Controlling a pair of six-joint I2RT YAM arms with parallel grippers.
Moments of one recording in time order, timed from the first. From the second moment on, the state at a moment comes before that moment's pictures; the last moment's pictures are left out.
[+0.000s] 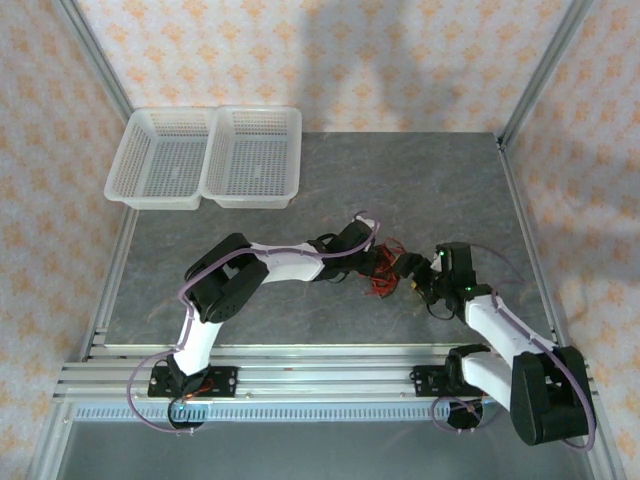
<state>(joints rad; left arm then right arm) -0.86 2.05 1.26 0.01 -0.03 -0.47 0.14 1.04 0.34 -0.14 -0.40 0.87</state>
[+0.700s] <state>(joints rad) -0.84 1.77 1.00 0.04 -0.05 -0.67 0.34 1.17 0.34 0.08 -0.46 0.95</state>
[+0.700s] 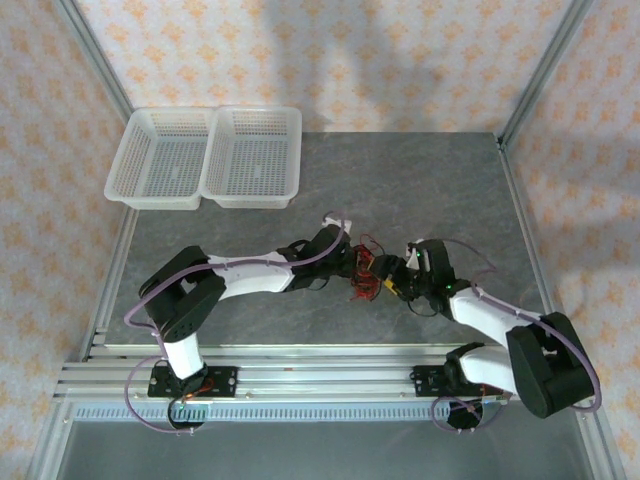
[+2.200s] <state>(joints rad) -0.76 1.47 0.70 0.09 -0.13 -0.84 0.46 1.43 0.68 -0.13 -0.22 0.34</state>
